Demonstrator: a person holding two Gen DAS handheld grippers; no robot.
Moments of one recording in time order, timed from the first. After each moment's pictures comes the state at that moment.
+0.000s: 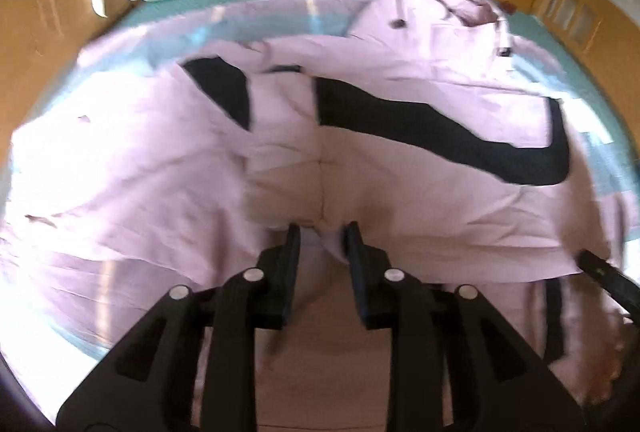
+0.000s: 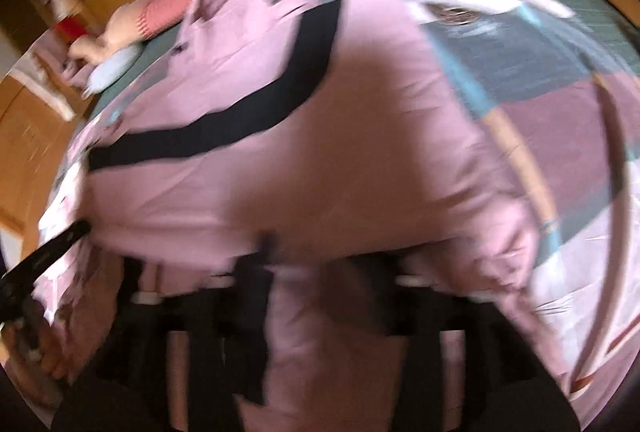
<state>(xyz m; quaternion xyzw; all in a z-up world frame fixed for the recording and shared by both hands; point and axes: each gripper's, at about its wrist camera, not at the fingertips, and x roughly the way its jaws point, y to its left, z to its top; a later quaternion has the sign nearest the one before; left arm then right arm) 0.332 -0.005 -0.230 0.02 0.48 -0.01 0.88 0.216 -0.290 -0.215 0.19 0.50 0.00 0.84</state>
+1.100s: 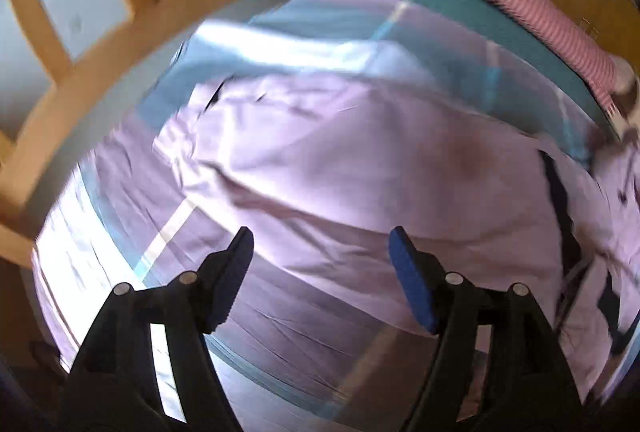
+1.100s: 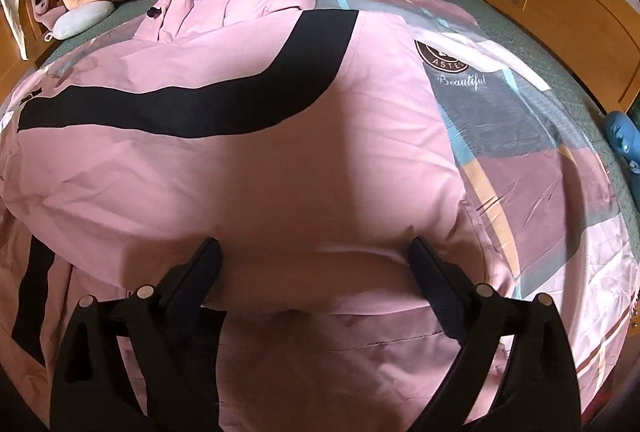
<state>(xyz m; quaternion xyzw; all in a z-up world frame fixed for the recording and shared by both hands) 0.331 0.278 -0.218 -0.18 0.49 0.24 0.82 0.238 -0.266 -0.236 0.03 0.48 -0.10 0.87</state>
